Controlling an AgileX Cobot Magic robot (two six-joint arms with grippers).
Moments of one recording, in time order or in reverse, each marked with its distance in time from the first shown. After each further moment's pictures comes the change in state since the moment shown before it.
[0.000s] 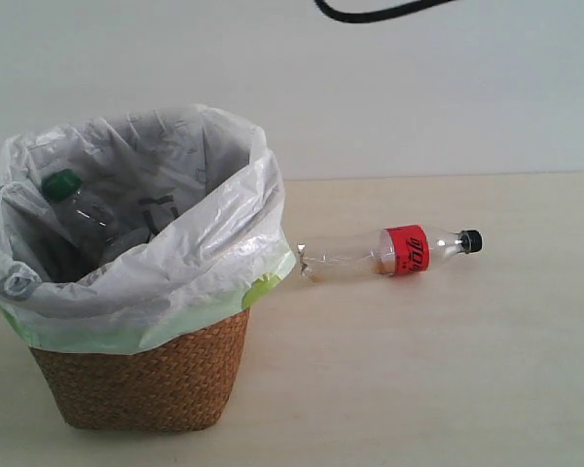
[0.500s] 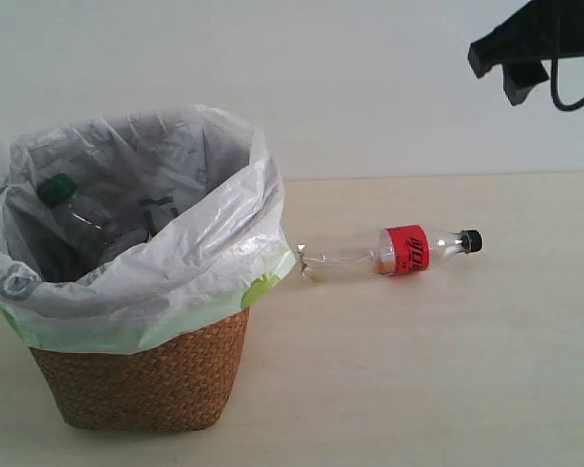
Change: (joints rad) left arm 0.000 0.000 0.000 0.000 0.000 0.000; right arm -0.254 0.022 0.069 -0.863 0.450 0.224
